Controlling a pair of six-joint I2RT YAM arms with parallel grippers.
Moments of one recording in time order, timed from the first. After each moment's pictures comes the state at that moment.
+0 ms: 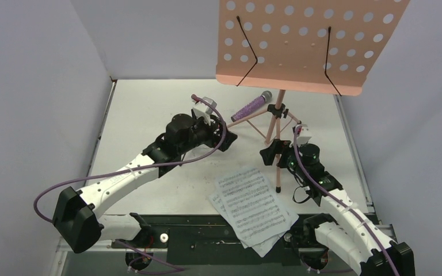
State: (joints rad) left arm -0.75 1.28 1.00 0.06 0.06 -0.34; right arm 0.36 0.83 0.45 -0.03 -0.10 0.41
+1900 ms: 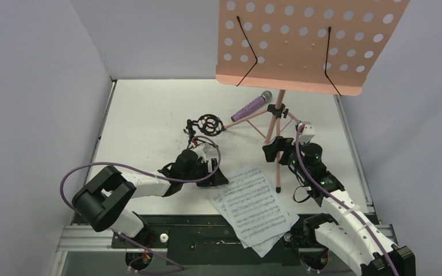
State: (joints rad) left arm -0.73 1.47 0.47 0.37 0.31 -0.80; right arm 0.36 0.80 0.48 -0.03 -0.05 0.38
